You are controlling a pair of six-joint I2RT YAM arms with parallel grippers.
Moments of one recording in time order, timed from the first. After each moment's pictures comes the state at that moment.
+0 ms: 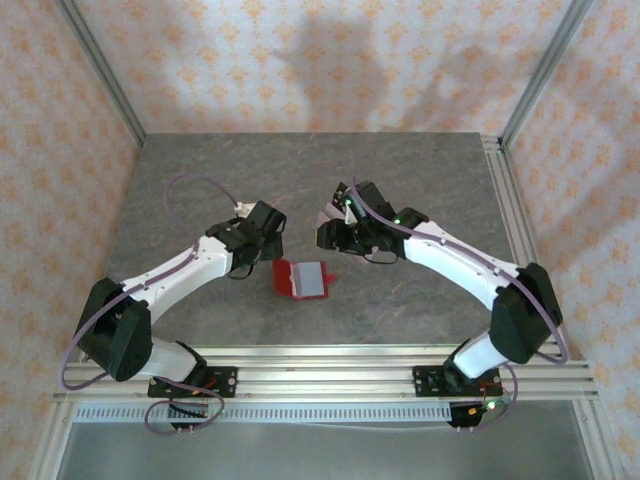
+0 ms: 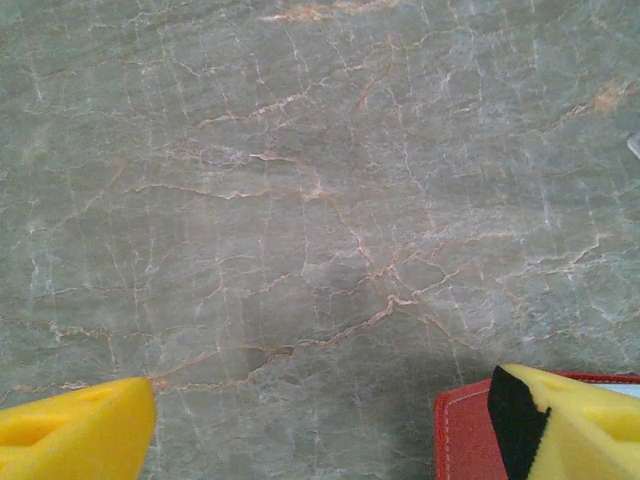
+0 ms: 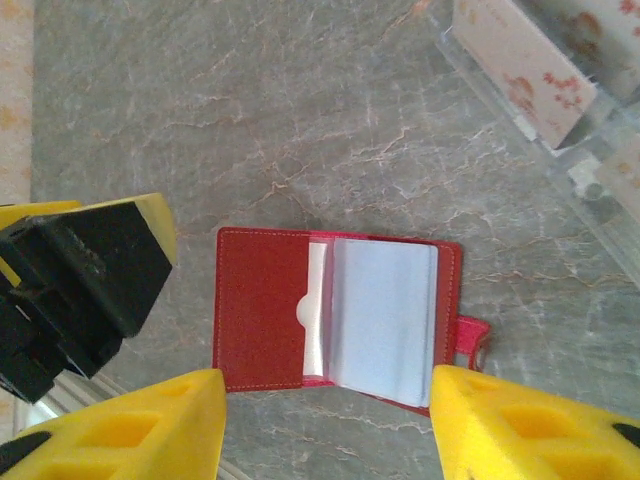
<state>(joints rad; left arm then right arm) -0.53 1.42 0.98 -0.70 -0.40 -0.64 0.69 1.53 1.19 -0.56 -0.26 0.72</state>
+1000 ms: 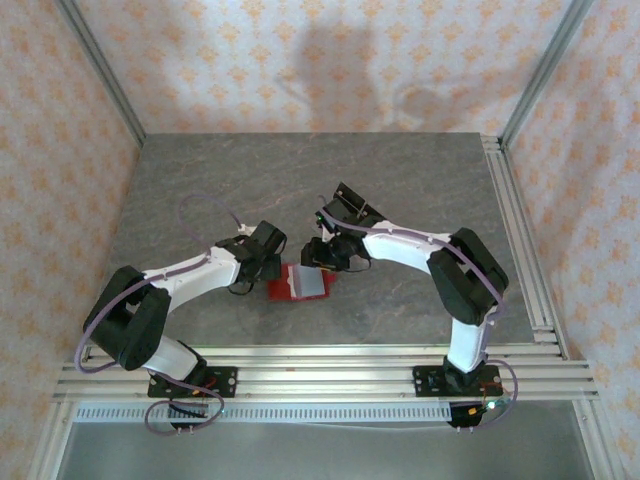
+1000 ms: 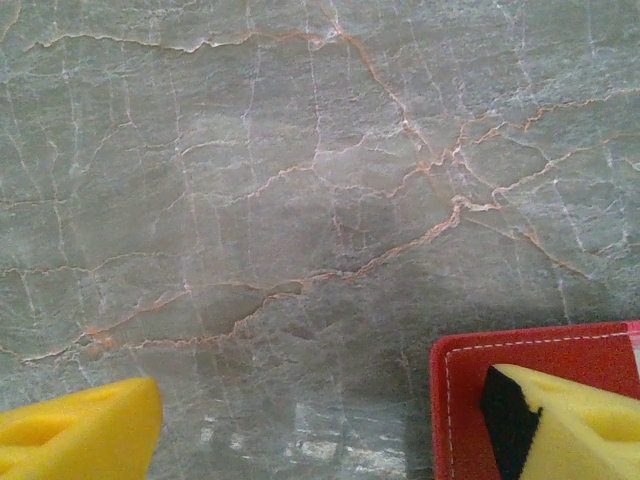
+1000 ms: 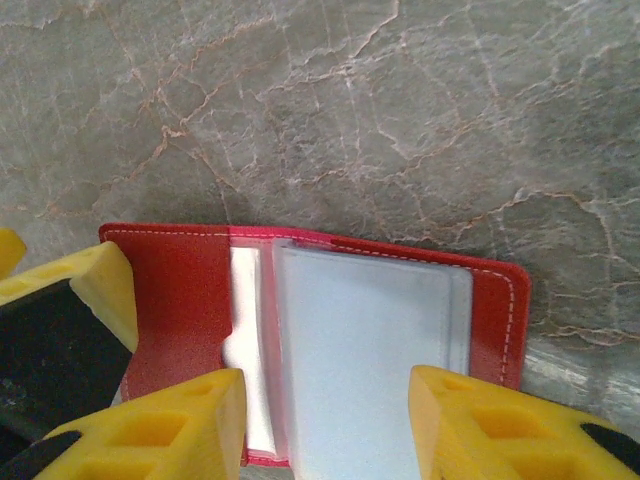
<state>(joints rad) -0.53 1.48 0.80 -0.57 -0.34 -0.65 0.75 1.84 1.20 -0.42 -0.35 0.75</state>
